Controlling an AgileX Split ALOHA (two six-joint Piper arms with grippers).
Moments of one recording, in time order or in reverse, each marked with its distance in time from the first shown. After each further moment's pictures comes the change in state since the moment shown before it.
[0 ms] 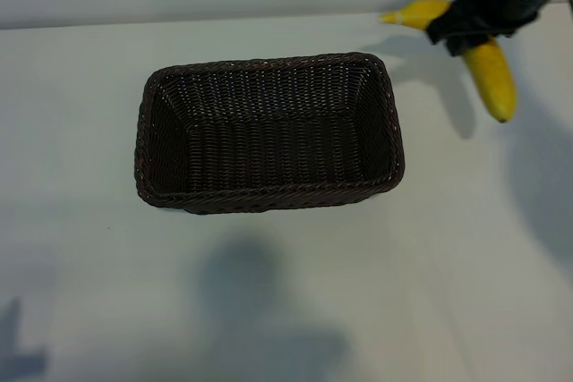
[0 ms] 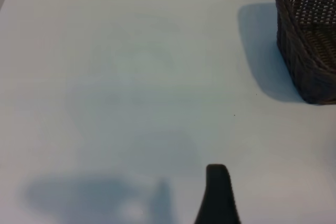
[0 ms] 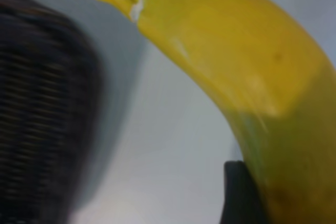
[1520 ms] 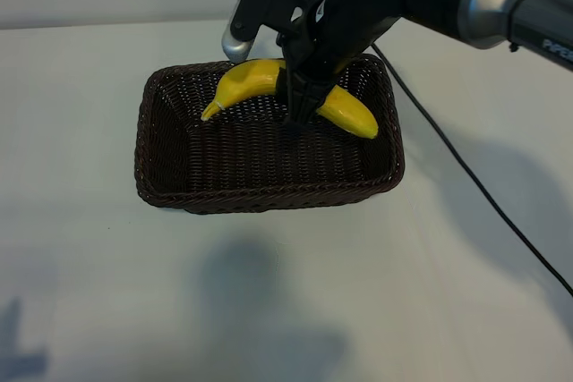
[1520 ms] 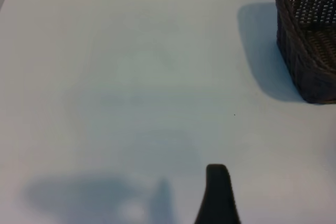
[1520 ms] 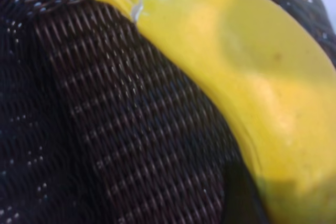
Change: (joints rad) left arm 0.000 0.000 0.000 0.000 0.001 0.002; right arm 0.367 0.103 -0.038 0.105 -0.214 -0.530
